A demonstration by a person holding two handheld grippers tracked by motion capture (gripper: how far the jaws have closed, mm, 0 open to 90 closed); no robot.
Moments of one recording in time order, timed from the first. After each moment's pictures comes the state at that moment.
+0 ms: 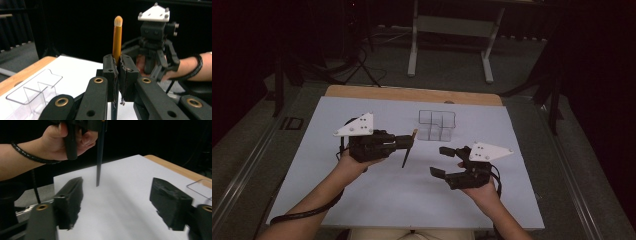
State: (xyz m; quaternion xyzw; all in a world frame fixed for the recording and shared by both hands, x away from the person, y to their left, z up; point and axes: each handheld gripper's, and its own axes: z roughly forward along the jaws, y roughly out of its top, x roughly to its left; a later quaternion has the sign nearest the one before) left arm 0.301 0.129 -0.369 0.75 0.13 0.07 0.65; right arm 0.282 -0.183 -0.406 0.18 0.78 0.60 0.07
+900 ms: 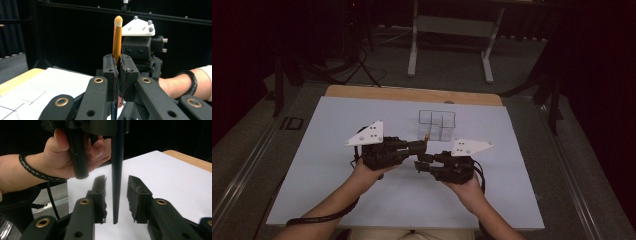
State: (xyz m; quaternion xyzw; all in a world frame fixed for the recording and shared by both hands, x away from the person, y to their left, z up) left arm 0.293 0.102 -0.384 0.71 0.12 0.05 0.69; right arm 0.292 -0.147 -0.410 0.17 0.79 0.59 0.01
